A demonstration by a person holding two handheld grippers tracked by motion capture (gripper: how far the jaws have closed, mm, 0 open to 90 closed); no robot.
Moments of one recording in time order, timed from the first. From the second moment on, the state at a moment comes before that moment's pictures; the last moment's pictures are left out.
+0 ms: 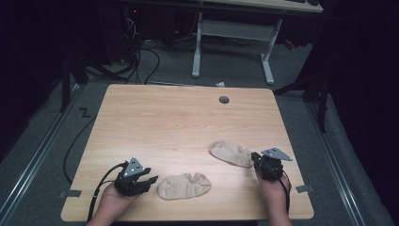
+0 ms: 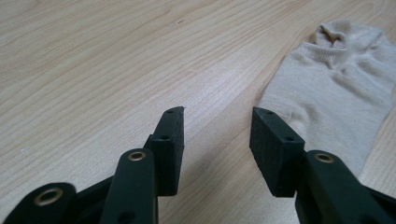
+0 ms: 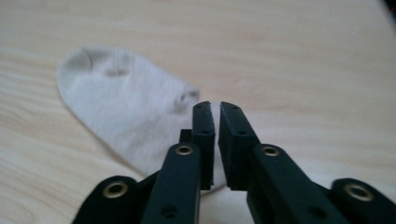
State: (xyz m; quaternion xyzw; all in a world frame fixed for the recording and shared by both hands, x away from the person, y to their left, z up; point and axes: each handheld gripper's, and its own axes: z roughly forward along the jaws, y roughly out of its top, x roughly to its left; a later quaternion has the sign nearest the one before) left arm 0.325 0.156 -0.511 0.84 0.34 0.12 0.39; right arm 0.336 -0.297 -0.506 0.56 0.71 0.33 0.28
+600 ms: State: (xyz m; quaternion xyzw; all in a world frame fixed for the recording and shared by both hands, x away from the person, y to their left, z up) left arm 0.320 0.159 -0.513 0.84 0.36 0.13 0.39; right arm 0.394 -0.230 -0.527 0.48 0.79 0.30 0.25
